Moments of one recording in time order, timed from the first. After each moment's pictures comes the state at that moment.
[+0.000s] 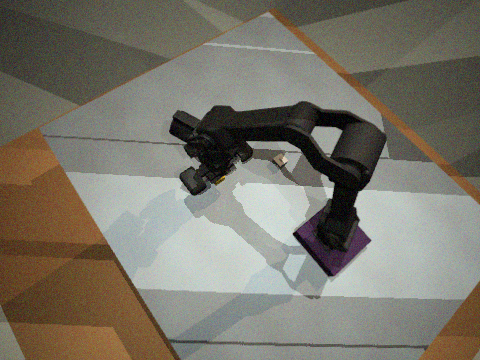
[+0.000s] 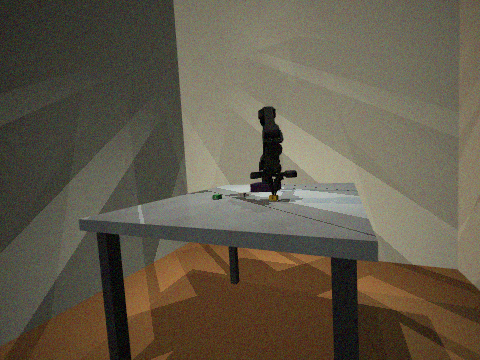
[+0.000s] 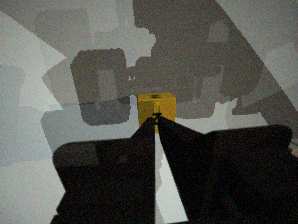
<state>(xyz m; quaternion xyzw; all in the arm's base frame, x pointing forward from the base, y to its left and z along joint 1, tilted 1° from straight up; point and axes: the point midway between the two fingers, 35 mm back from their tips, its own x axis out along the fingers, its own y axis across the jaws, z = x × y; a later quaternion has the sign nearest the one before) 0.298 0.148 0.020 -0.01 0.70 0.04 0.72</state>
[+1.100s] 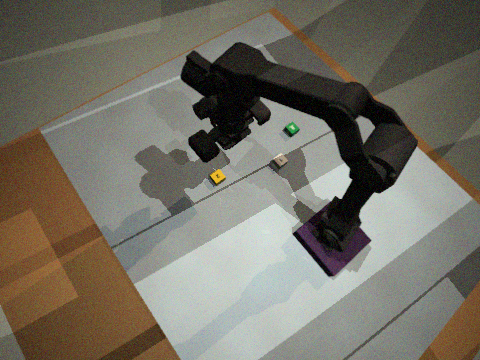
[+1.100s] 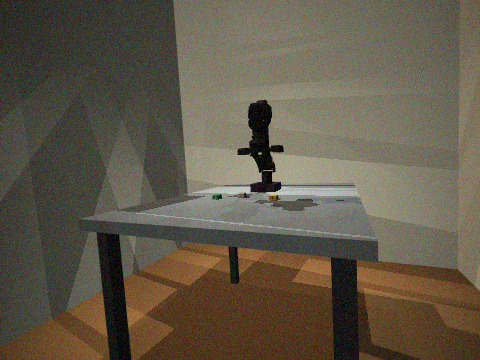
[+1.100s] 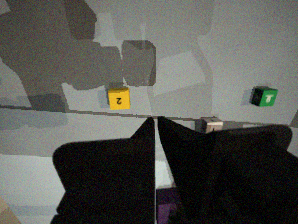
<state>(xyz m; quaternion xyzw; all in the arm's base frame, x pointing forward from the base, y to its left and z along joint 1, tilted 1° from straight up) 0.312 0.098 0.123 -0.02 0.70 0.04 0.71</state>
